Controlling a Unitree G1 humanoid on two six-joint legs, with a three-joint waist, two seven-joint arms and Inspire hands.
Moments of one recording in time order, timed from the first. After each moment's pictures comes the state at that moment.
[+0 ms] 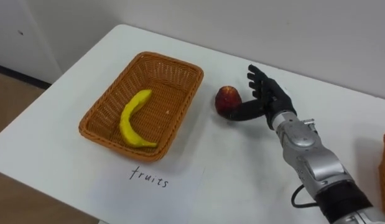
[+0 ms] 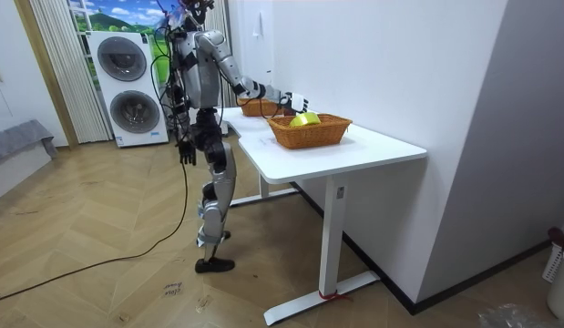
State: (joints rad) left arm 0.35 0.16 0.05 0.93 0.23 0.20 0.29; right arm -0.40 -0.30 0.27 0.51 0.25 0.13 -0.11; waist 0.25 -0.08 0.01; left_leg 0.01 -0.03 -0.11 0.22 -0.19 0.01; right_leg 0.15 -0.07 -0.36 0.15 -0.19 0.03
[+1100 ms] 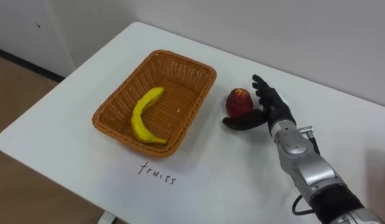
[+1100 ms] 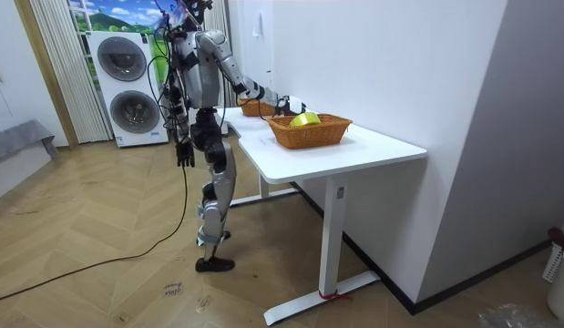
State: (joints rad) left arm 0.34 0.16 0.05 0.94 0.23 0.19 0.25; right arm -0.40 -0.27 0.30 0.61 0.15 0.09 -0.21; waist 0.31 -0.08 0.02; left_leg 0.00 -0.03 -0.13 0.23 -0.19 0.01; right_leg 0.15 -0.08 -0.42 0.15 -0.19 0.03
